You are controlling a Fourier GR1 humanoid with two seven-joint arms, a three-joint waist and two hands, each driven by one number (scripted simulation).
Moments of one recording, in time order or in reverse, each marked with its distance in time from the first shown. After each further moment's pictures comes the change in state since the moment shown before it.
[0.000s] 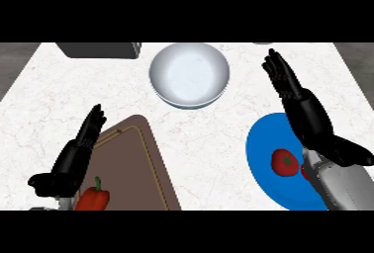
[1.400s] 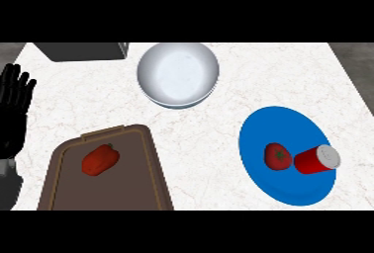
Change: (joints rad) left arm -0.178 0.110 0.346 0.100 0.134 -0.020 0.039; right arm 0.725 -0.590 -0.414 -0.668 0.110 0.281 -0.084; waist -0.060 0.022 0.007
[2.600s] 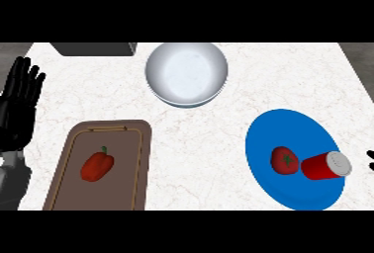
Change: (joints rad) left arm -0.056 -0.050 0.020 0.018 -0.042 -0.050 0.022; right arm -0.012 -0.040 -0.151 0.081 0.335 0.482 0.053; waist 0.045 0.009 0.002
